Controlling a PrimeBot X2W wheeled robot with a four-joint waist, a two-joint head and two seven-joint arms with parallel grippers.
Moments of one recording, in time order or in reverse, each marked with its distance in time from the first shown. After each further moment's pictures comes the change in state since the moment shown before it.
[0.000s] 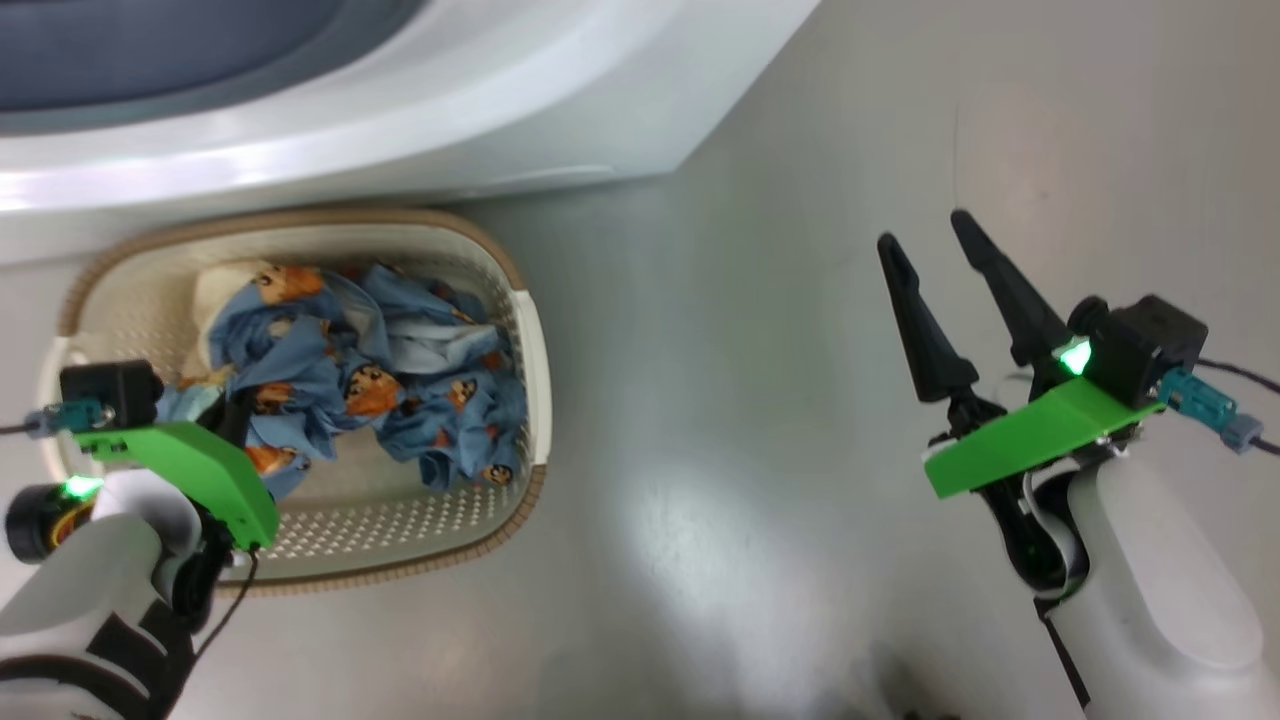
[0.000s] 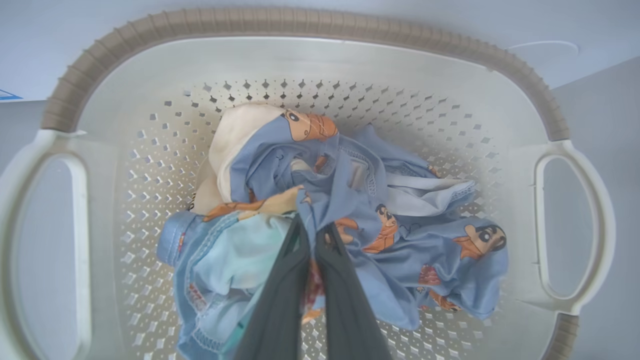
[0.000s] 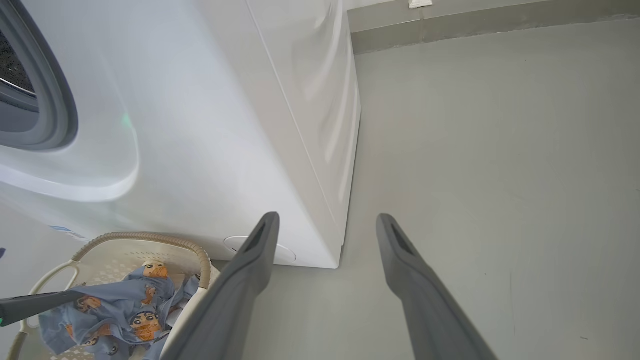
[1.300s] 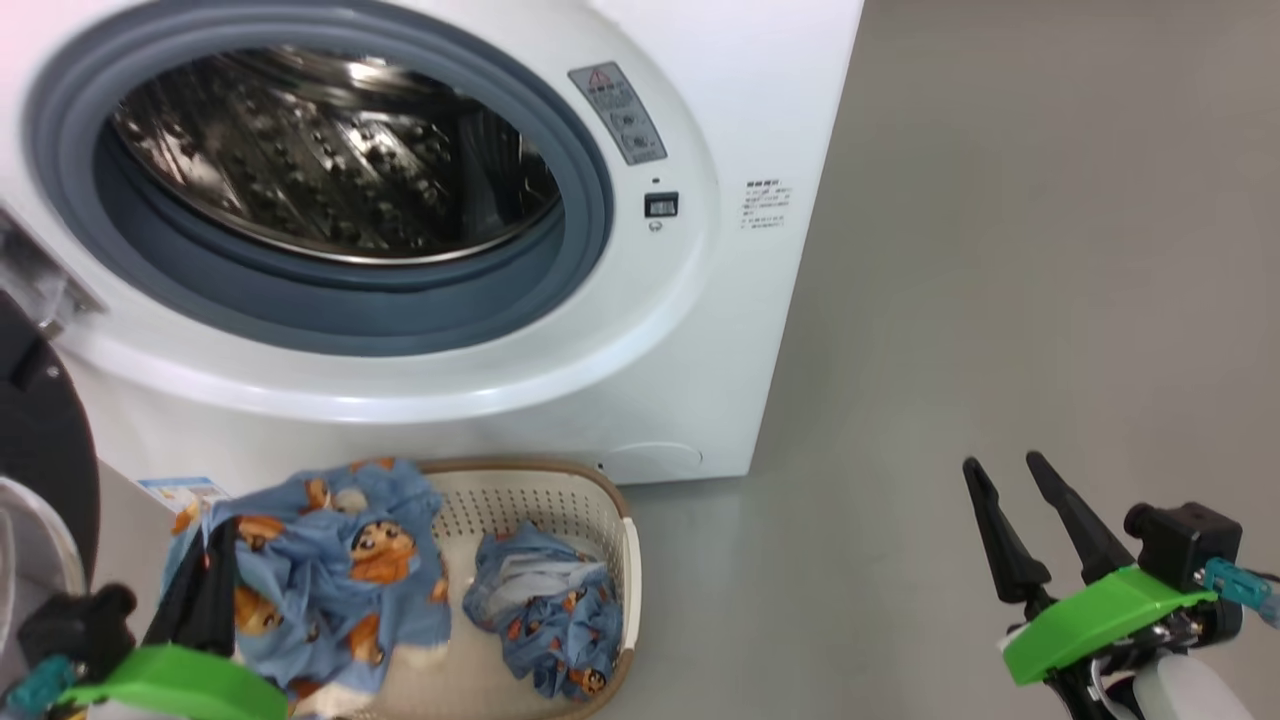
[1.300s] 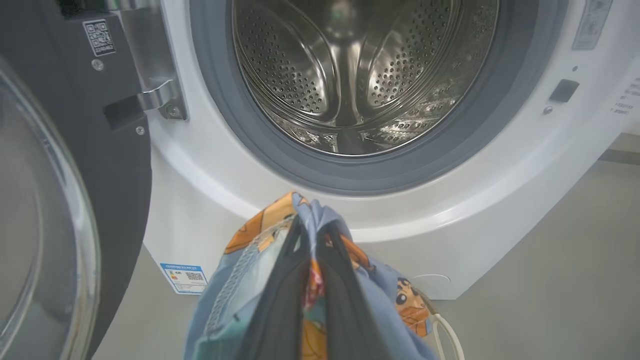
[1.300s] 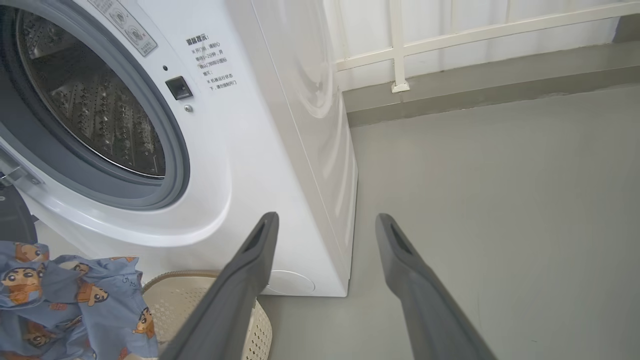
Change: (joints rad) left arm 0.719 -0.092 0.883 -0.784 0.660 0.000 -0.005; right arm 0.300 -0.058 -0.072 0.094 0.086 0.000 0.000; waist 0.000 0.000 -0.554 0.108
